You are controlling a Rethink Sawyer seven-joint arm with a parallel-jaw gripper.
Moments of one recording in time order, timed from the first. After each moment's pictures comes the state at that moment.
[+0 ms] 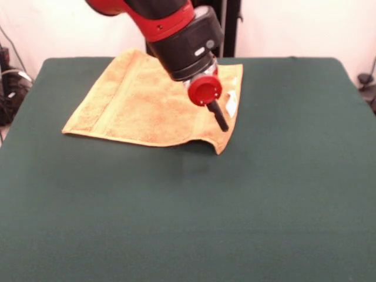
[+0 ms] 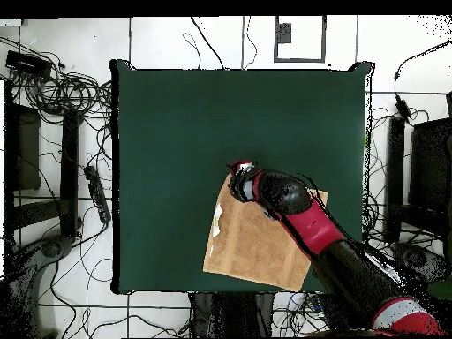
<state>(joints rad) -0.61 -0.51 0.39 1.97 0.42 0.29 2.34</state>
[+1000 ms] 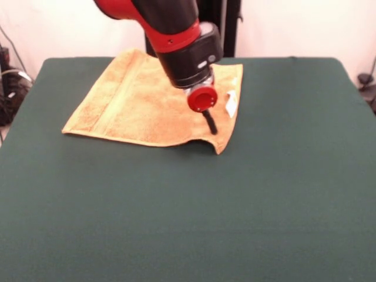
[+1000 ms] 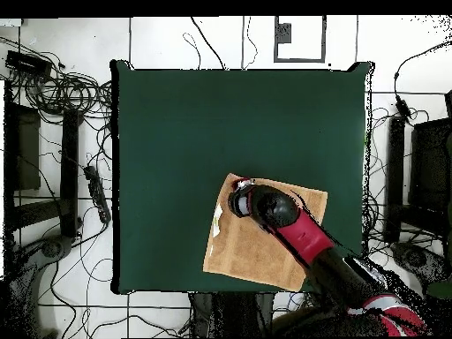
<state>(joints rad) -0.53 -0.45 0.23 1.94 0.35 0.24 2.34</state>
